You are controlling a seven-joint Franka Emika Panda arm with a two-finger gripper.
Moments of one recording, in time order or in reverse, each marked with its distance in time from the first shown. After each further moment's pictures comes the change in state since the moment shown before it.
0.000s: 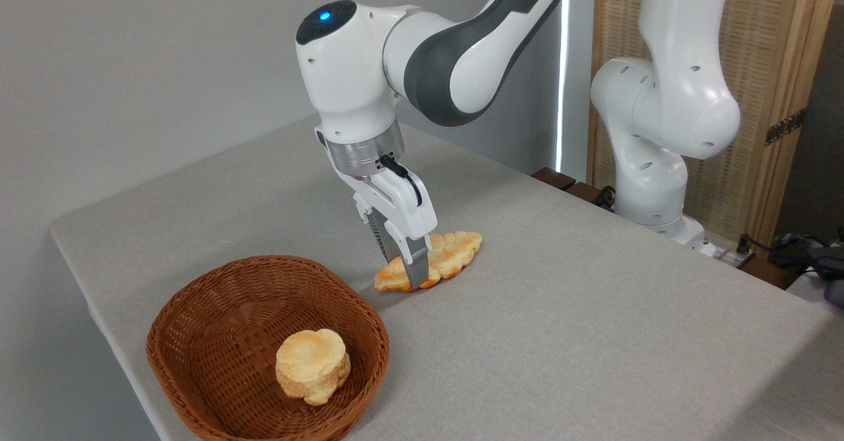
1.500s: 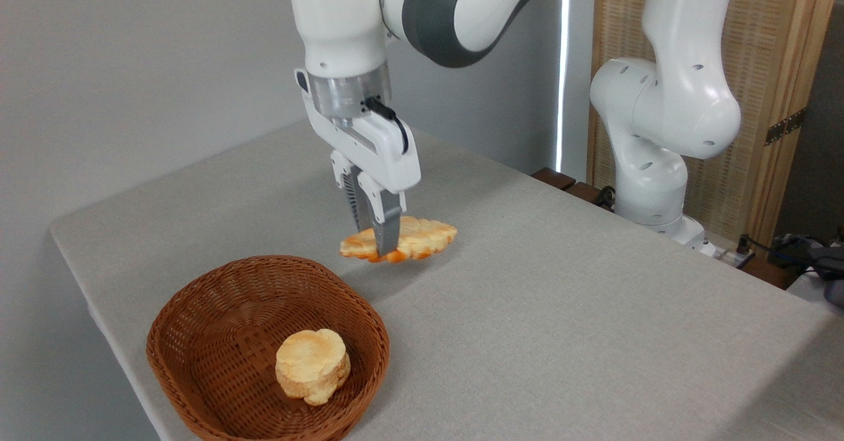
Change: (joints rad) arm 0.015 -0.055 0.005 0.125 0.000 -0.044 -0.001
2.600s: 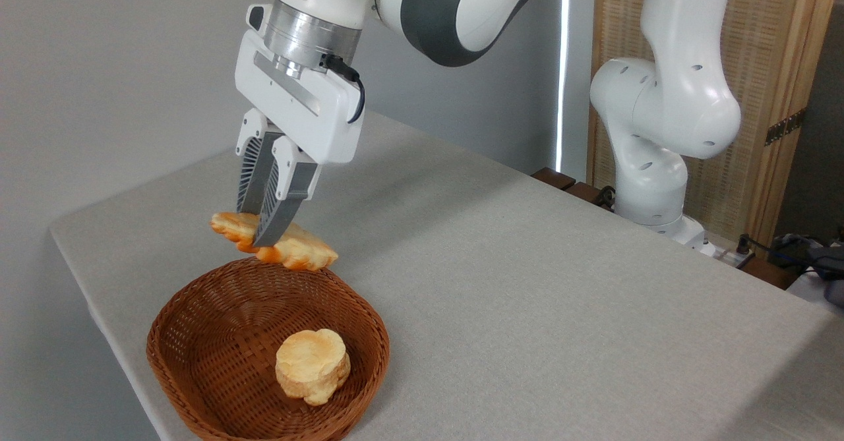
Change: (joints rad) arm 0.002 0.027 0.017 0.042 -0.071 0.493 0.000
